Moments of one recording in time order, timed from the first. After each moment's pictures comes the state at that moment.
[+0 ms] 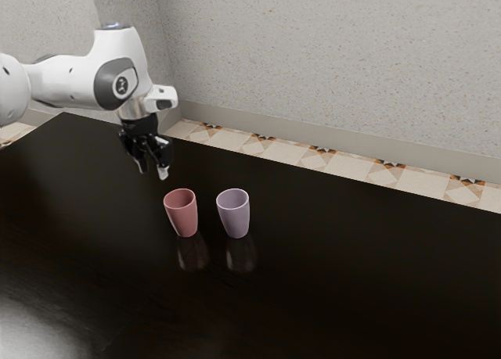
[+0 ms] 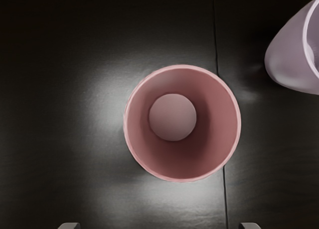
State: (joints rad) arm -0.10 0.20 0.23 -1.80 -0.07 1.98 0.22
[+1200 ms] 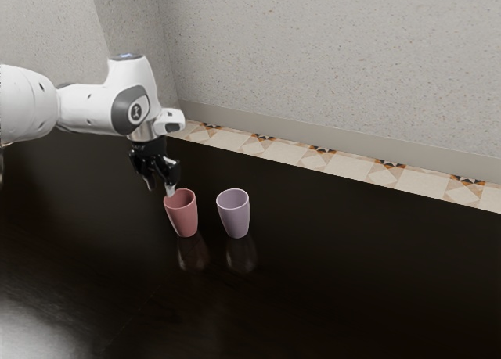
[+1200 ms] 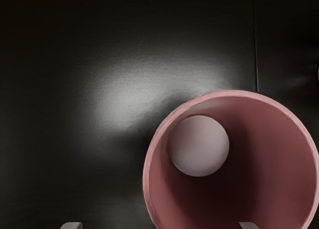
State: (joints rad) arm -0.08 0.34 0.23 -1.79 -0.10 2.09 0.25
